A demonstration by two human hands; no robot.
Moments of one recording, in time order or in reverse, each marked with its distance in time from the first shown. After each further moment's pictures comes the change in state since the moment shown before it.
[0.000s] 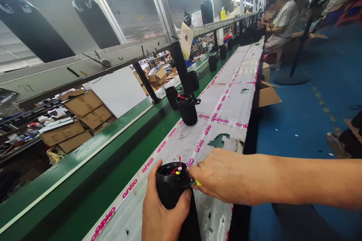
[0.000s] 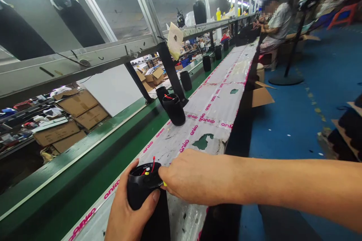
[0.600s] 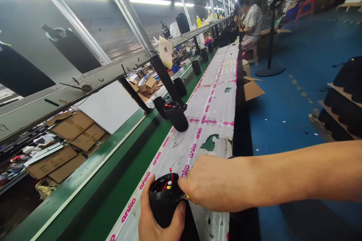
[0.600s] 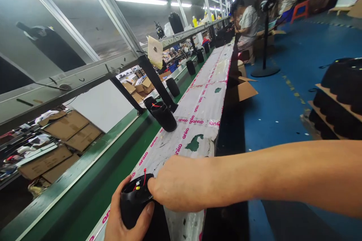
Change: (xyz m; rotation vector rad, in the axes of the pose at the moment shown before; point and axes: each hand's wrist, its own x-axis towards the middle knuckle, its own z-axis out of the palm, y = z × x) left_hand 0.002 0.003 0.000 0.119 -0.018 0.076; right_hand 0.001 -0.008 -0.017 -0.066 -0.069 -0.061
